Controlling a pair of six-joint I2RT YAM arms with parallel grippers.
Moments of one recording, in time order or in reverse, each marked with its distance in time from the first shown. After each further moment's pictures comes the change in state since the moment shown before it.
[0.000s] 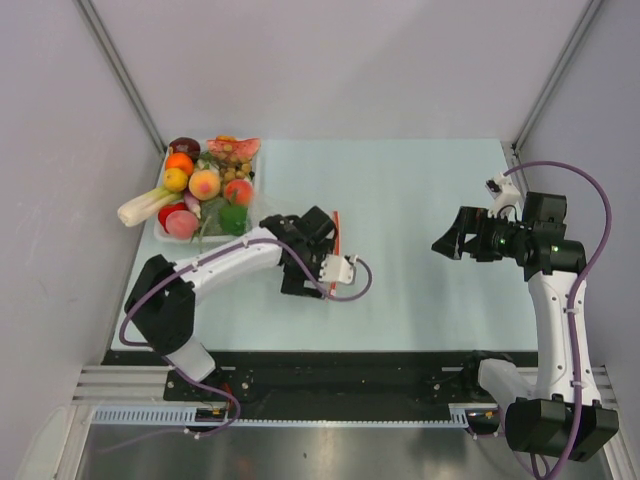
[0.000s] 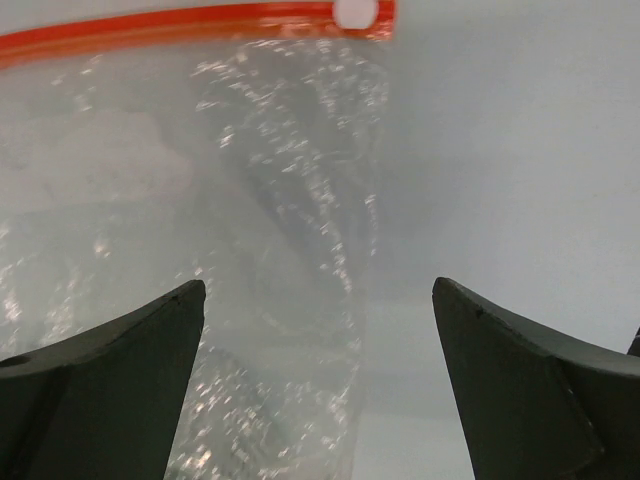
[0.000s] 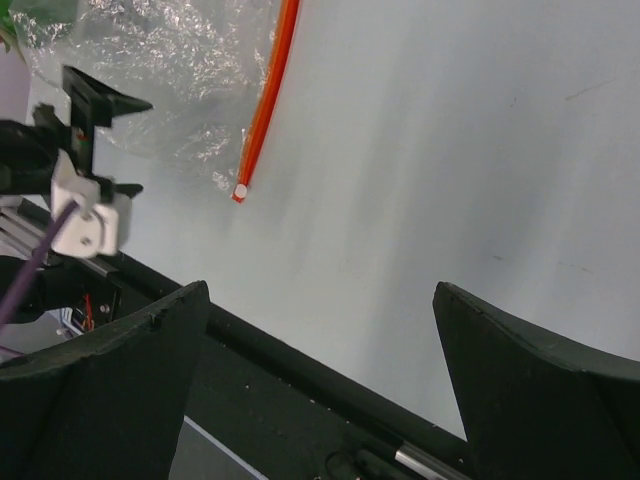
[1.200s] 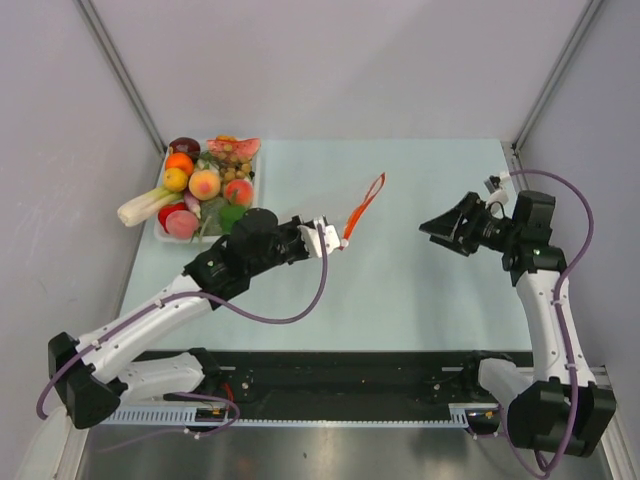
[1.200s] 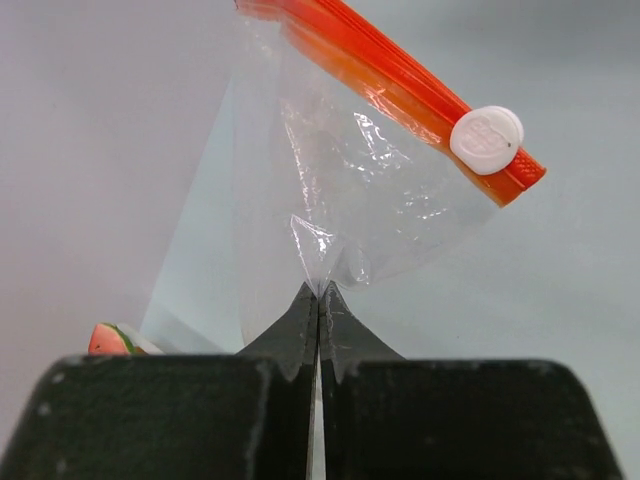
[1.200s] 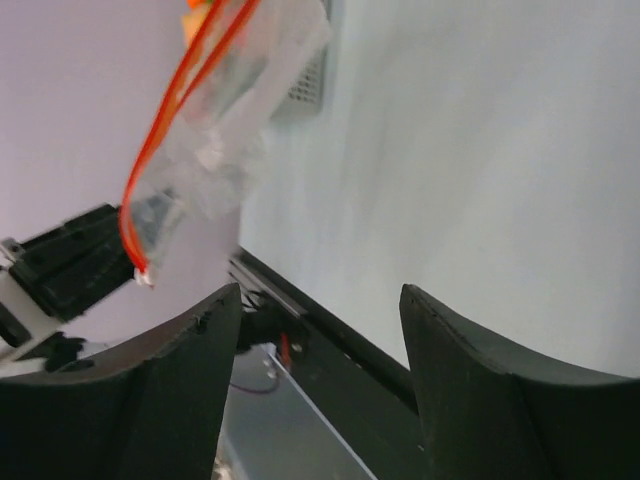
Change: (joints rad) left arm -0.054 -0.568 -0.317 0.682 0.003 -0.277; right arm 0.013 0.041 -0.165 0.391 -0.248 0.531
